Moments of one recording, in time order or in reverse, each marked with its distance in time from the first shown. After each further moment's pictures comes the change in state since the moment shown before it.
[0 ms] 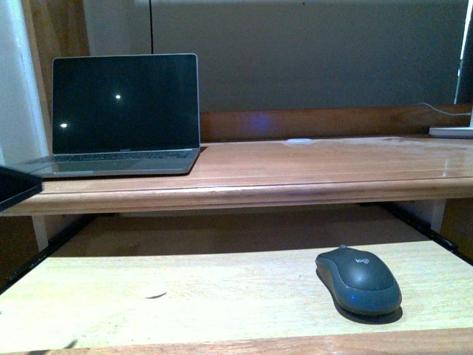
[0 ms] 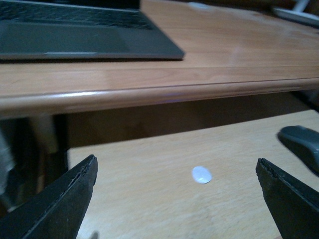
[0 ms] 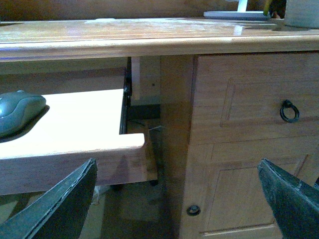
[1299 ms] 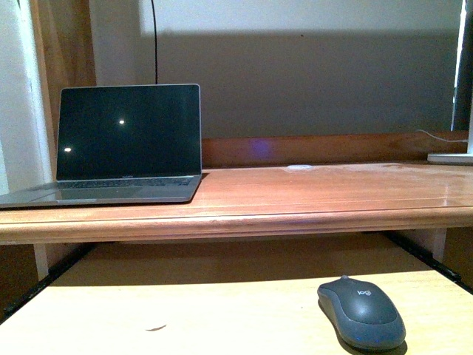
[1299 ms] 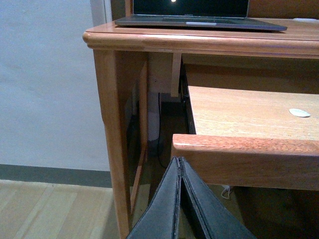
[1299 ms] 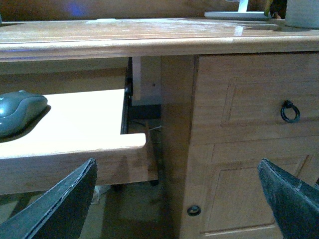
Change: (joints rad) left arm 0.047 -0.955 -0.545 -0.244 -0.303 0.076; right arm 0.000 0.000 0.000 0.000 0.000 0.000
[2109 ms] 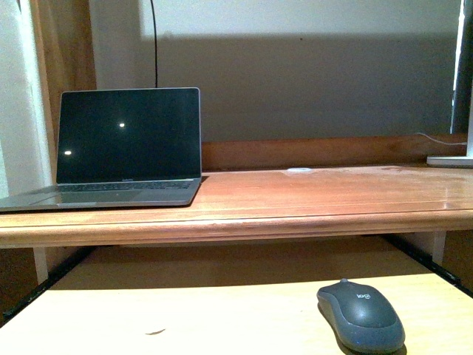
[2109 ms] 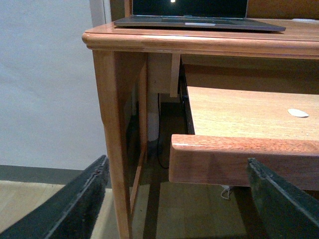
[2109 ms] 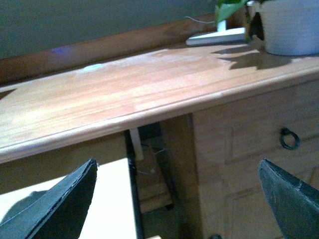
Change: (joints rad) left arm 0.000 -0.002 0.000 0.000 0.000 0.000; right arm 0.287 0.655 0.435 0.238 0.298 0.151
